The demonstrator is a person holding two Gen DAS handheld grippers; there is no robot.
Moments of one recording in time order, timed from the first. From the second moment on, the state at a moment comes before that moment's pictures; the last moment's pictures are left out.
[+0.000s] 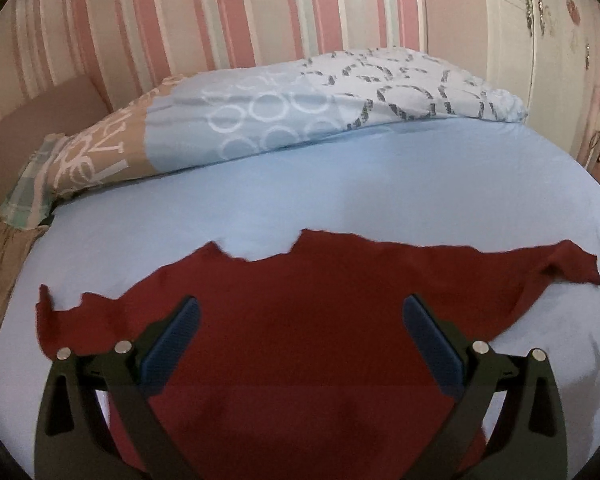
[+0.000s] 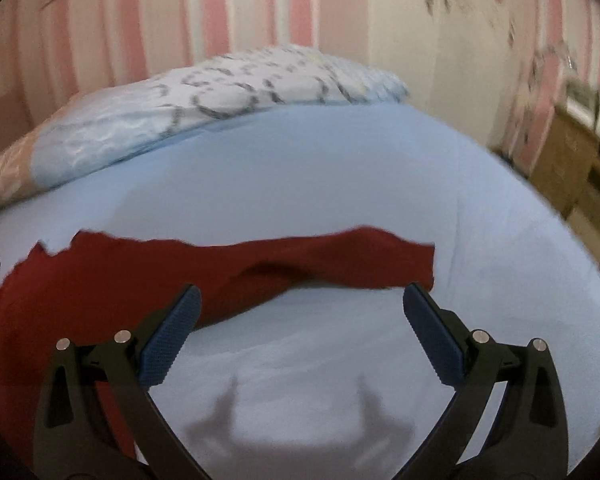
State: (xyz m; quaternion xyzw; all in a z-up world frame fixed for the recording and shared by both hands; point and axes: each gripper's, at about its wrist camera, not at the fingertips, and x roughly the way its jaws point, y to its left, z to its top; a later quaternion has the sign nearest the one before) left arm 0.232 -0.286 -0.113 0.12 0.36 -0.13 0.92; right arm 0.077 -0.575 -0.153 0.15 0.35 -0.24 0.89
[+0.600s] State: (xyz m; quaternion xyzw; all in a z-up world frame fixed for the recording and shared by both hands) left arm 0.261 -0.290 -0.140 0.13 0.37 -0.11 0.91; right arm 0.122 -0.724 -0.247 0.38 0.42 -0.34 0.75
